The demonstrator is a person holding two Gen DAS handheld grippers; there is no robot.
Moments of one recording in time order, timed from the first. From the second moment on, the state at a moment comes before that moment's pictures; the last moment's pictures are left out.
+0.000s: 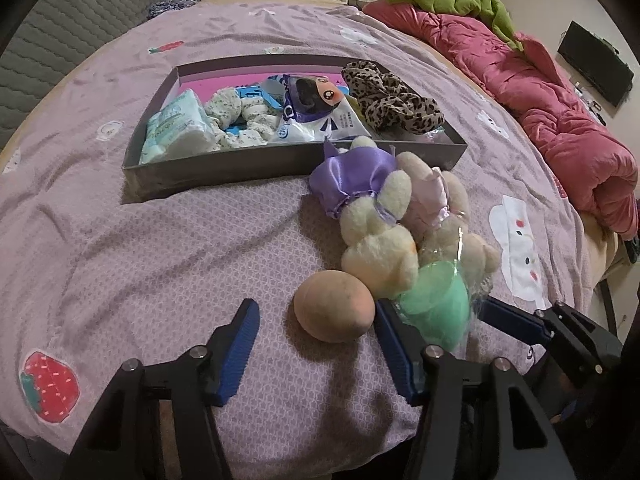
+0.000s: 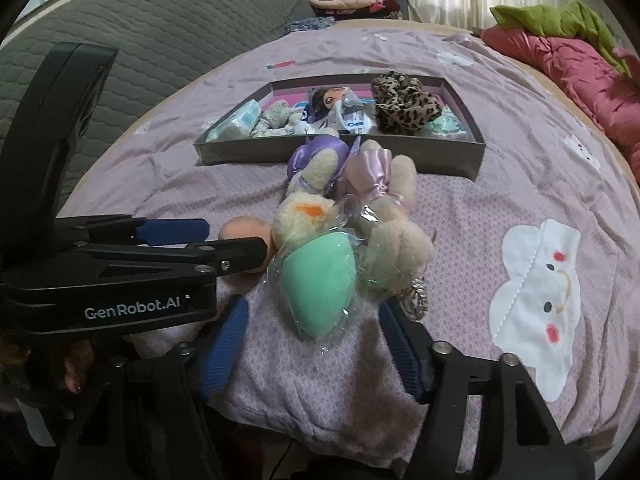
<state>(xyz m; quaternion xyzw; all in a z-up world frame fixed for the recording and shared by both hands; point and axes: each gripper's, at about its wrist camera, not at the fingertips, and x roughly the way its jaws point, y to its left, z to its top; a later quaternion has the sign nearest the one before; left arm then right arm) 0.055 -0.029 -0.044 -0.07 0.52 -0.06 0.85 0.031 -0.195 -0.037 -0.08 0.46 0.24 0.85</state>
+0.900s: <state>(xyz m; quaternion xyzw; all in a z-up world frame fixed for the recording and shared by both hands) 0.060 -0.027 -0.049 -0.10 0.52 -0.09 0.84 0.026 -0.201 -0.019 -0.09 0.40 0.26 0.87</state>
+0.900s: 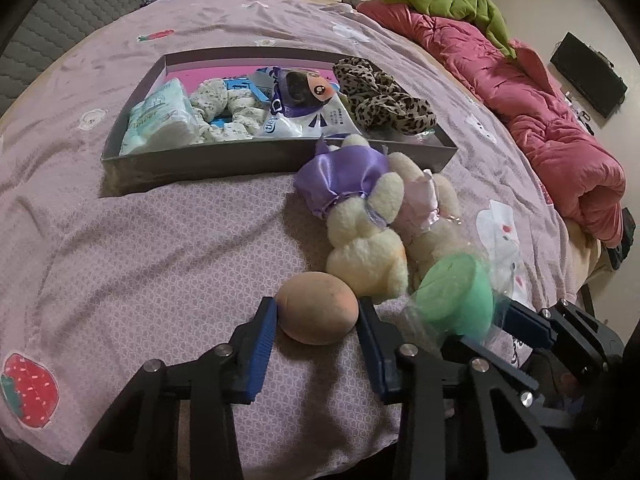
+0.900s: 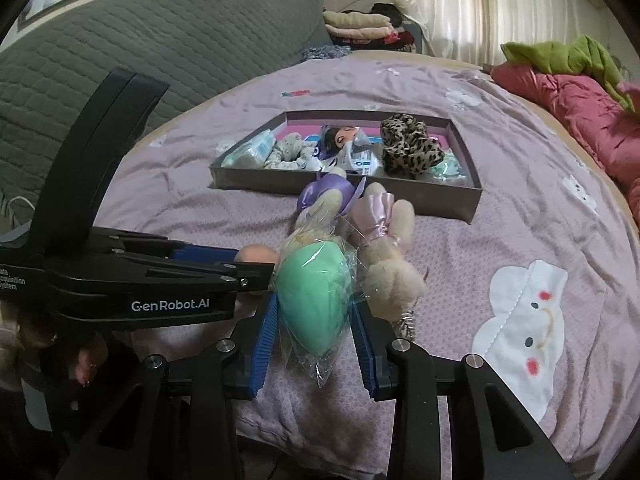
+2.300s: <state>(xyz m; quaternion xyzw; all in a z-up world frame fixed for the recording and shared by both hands) 0.056 -0.004 0.016 -0.13 0.43 -0.07 0.89 0.035 -0.217 0.018 -0.04 0.34 0.25 0.91</state>
